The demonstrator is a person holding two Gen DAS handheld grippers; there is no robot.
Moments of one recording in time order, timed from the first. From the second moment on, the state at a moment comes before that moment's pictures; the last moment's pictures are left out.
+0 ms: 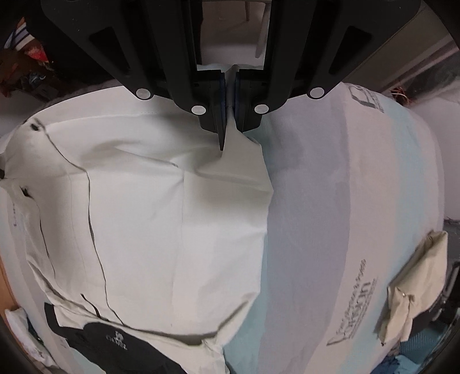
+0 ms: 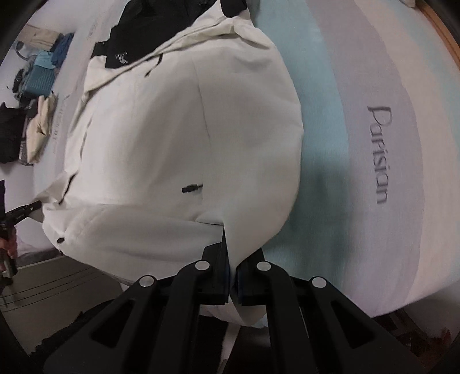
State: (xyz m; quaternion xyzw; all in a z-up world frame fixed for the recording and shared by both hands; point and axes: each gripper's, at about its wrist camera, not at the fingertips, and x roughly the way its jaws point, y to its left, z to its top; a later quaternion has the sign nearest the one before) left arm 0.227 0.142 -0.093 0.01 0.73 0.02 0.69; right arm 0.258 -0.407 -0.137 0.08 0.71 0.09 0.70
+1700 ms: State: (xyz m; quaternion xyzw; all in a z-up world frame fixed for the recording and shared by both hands) left arm 0.578 0.138 -0.055 0.07 0.60 -0.05 0.80; right arm 0.577 -0.384 -0.084 -0.01 0.62 0.01 0.78
